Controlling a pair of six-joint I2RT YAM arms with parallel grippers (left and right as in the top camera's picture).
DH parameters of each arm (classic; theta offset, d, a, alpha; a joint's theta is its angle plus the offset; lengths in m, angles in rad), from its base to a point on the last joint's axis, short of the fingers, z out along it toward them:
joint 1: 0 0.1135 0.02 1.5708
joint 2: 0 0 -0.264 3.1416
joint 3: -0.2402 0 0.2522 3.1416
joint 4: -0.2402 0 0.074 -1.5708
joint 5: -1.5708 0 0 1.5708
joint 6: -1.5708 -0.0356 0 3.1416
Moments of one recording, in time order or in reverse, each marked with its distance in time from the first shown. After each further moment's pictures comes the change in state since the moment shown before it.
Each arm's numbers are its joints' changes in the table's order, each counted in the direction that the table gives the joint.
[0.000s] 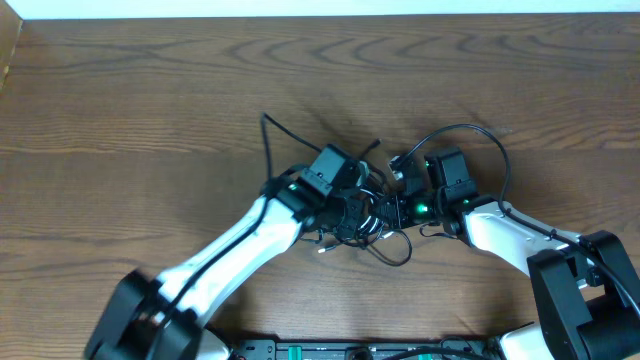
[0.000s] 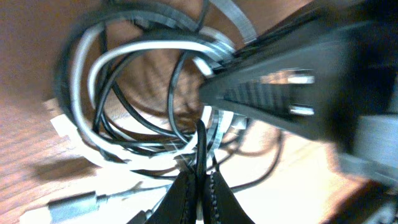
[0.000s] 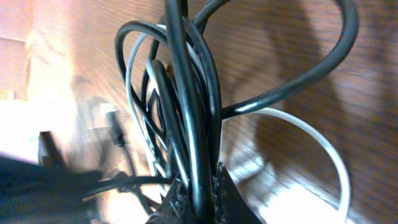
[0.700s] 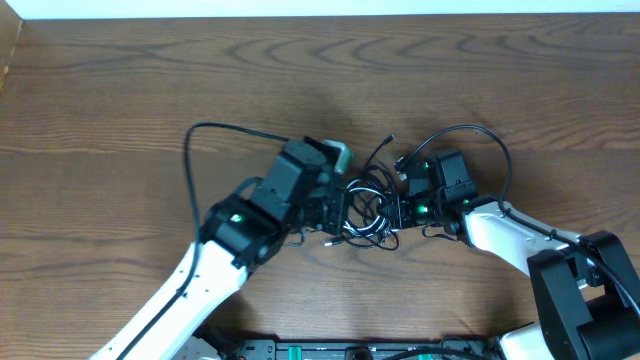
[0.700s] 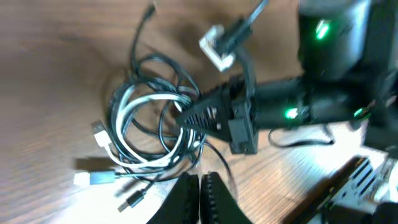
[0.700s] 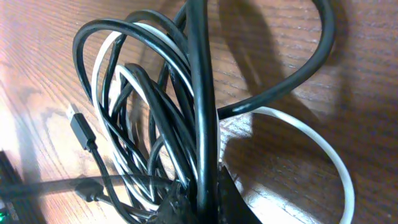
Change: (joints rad) left arm 0.054 0.344 0.000 -0.008 0.001 0.064; right arm 0.000 0.000 0.000 -0.039 -0.140 -0.001
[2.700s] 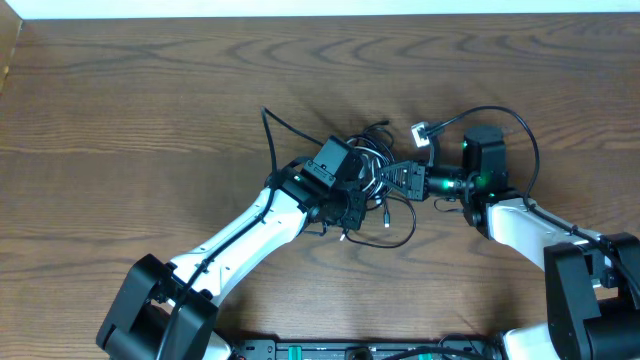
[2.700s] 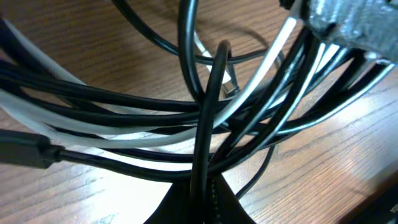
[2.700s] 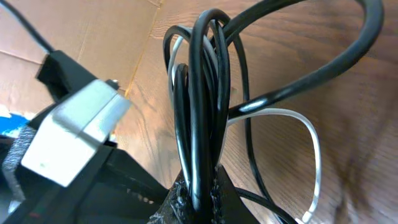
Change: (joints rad) left arm -0.041 -0.418 -0.044 0.018 -0.004 -0.041; right arm -0.161 0.006 0.005 0.415 0.473 -0.179
